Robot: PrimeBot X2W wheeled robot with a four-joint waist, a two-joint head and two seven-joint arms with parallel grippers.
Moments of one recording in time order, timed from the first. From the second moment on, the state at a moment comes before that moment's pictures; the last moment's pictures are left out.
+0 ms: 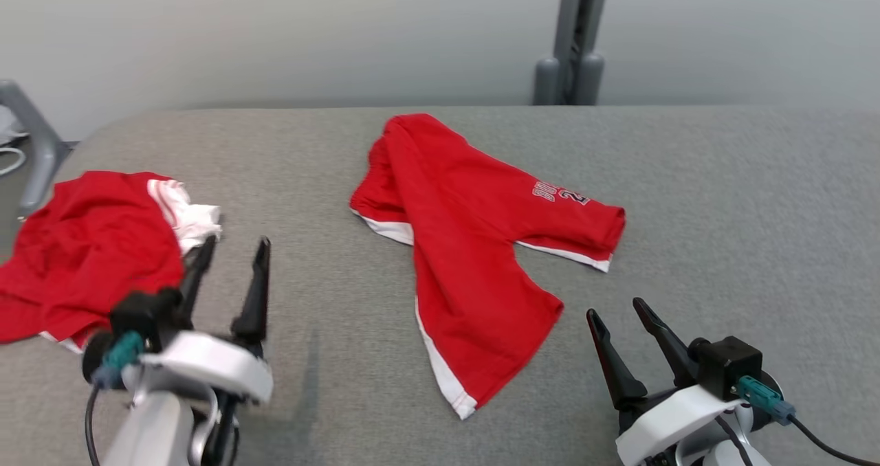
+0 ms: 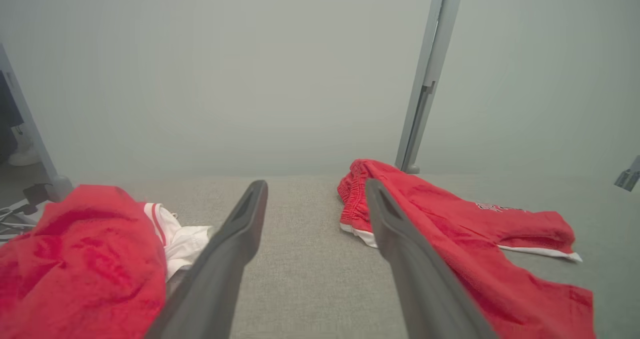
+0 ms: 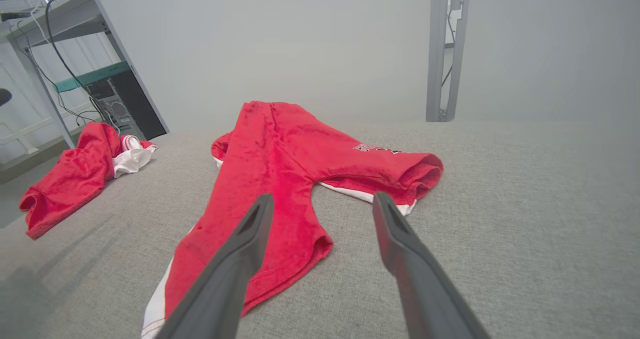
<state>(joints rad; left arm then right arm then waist) -0.28 0.19 -0.19 0.44 -0.37 -0.07 -0.26 -0.17 -0.08 0.30 0.40 0.31 0.13 -0.26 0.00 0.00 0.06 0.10</state>
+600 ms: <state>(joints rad) -0.09 0.08 -0.16 0.36 -0.29 -0.09 -0.26 -0.22 -0.07 0.24 0.53 0.38 0.13 -0.20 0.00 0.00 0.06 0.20</state>
